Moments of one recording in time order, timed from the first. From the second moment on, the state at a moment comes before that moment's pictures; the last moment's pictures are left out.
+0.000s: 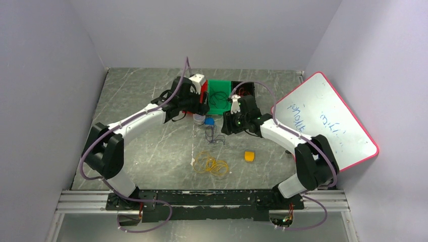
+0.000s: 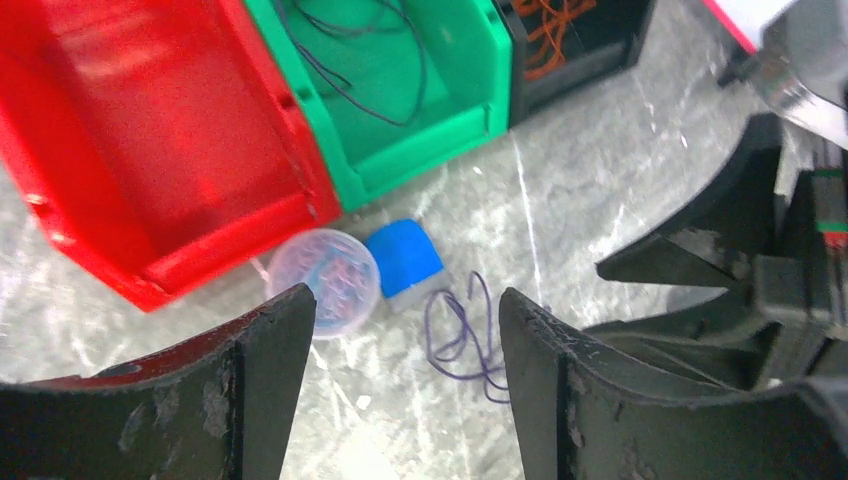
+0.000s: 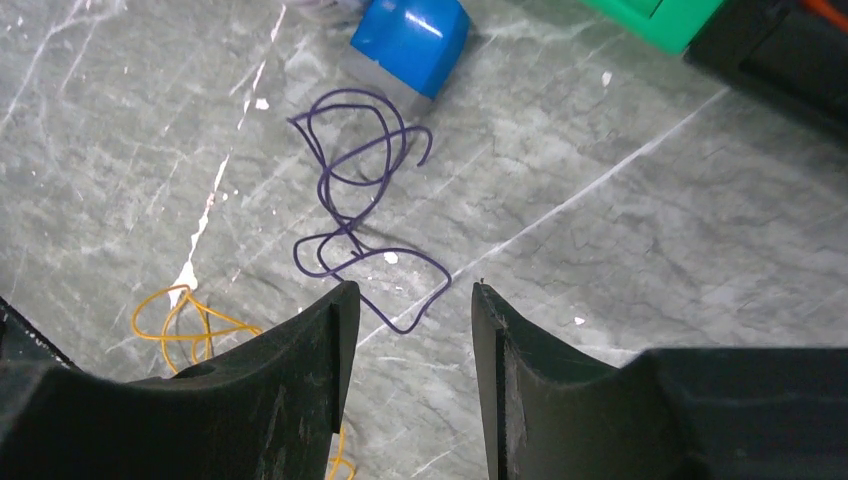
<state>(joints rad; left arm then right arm) -0.59 1.65 1.24 -0.17 0.11 -0.22 0.49 1.50 0.91 -0.22 -0.27 0.15</state>
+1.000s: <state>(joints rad) -0.72 1.82 1.20 -0.21 0.10 -0.23 0.46 1.36 0.69 -0.11 -0.09 0.38</state>
